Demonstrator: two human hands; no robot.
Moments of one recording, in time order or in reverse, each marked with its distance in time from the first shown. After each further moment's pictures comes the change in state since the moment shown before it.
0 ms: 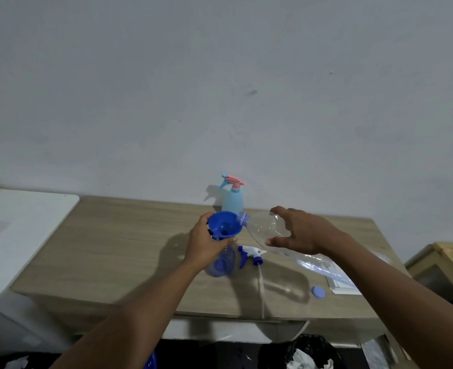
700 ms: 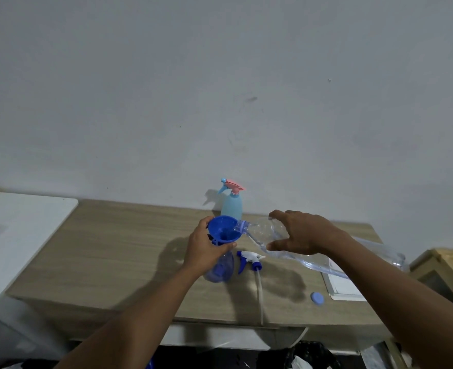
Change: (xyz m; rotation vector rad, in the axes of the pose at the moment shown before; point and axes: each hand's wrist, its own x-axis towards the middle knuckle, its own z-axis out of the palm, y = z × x) left_hand 0.001 0.002 0.000 0.014 0.007 0.018; right_hand 0.009 -0.002 -0.011 -0.158 -0.047 -0.016
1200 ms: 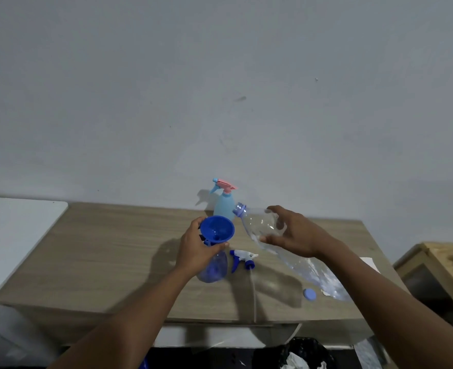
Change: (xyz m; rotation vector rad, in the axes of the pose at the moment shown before) left_hand 0.000 -0.005 0.002 -0.008 0.005 0.013; right_hand -0.015 0.015 0.018 0.473 0.176 -0.019
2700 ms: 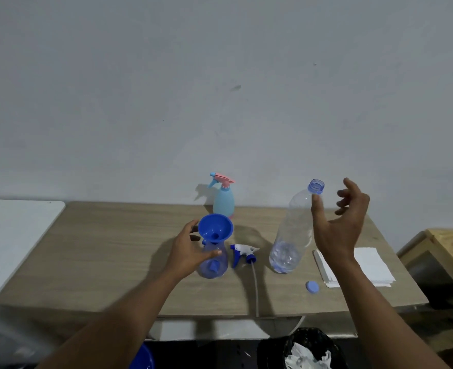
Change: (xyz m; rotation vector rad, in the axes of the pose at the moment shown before) left_hand 0.007 -0.036 -0.008 0.024 -0.110 -0.034; right_hand -0.024 0.019 0.013 0.410 1.183 0.075
